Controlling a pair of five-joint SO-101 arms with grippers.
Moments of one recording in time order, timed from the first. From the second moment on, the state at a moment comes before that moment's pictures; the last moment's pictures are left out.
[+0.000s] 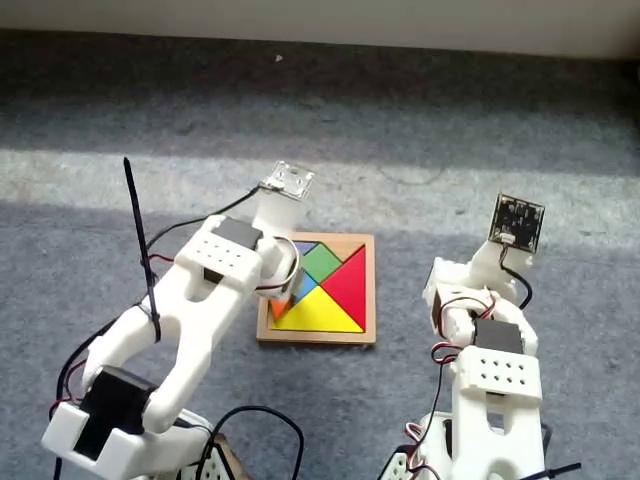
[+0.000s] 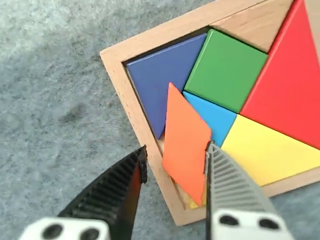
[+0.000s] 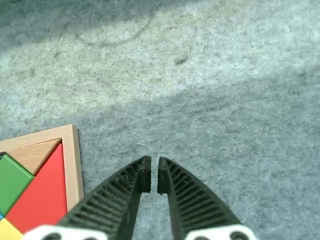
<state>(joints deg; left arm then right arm) 16.3 -7.7 37.4 56.0 6.6 1.3 -52.4 70.0 36.3 -5.8</state>
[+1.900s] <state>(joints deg) 19.2 -2.1 33.3 60.2 3.8 1.3 -52.4 70.0 36.3 -4.0</state>
